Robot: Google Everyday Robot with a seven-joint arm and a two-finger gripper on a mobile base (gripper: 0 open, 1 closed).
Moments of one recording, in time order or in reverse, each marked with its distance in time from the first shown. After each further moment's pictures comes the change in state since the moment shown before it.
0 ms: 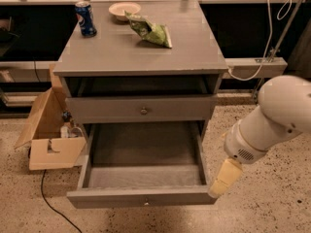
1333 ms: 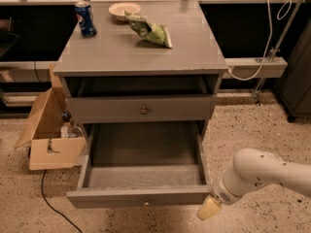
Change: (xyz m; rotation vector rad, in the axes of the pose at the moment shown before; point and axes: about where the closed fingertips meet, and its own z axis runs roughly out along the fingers) arm 0.098 -0.013 0.211 -0.067 0.015 0.212
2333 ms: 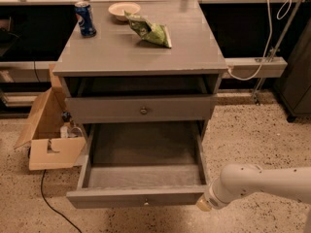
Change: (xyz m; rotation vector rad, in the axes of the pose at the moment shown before) arm 0.012 -0.034 0.075 0.091 0.002 0.065
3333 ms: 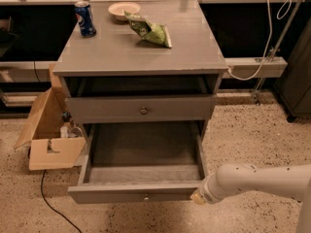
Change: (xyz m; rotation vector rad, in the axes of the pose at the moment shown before) arm -0.030 -0.016 0.015 0.054 -0.081 -0.002
